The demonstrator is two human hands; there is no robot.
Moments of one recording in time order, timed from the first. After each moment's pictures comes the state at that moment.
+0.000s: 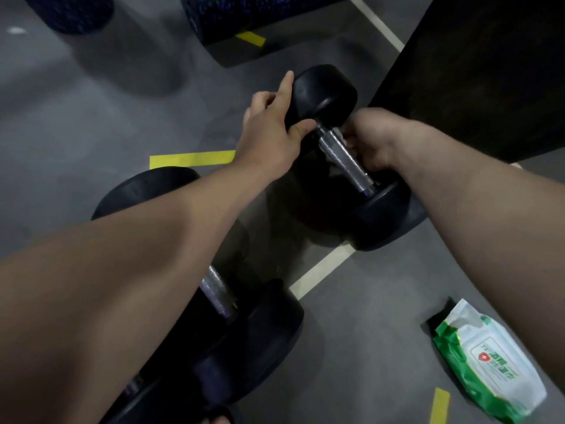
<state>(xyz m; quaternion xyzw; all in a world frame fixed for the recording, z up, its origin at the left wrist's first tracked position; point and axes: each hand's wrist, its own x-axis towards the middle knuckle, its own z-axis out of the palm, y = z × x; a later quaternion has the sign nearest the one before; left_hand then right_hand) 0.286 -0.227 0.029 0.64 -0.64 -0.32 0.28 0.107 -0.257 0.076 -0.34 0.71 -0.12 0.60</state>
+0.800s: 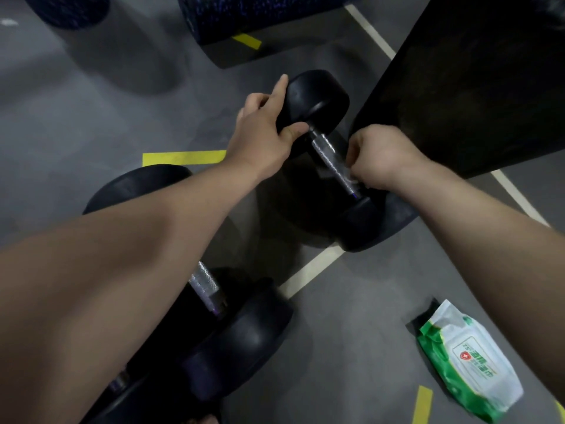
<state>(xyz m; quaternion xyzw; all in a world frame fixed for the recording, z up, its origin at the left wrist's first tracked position) 0.289 -0.227 0.032 0.63 -0.64 -0.33 0.29 0.096 -0.217 0.100 -0.69 0.69 0.11 0.17</state>
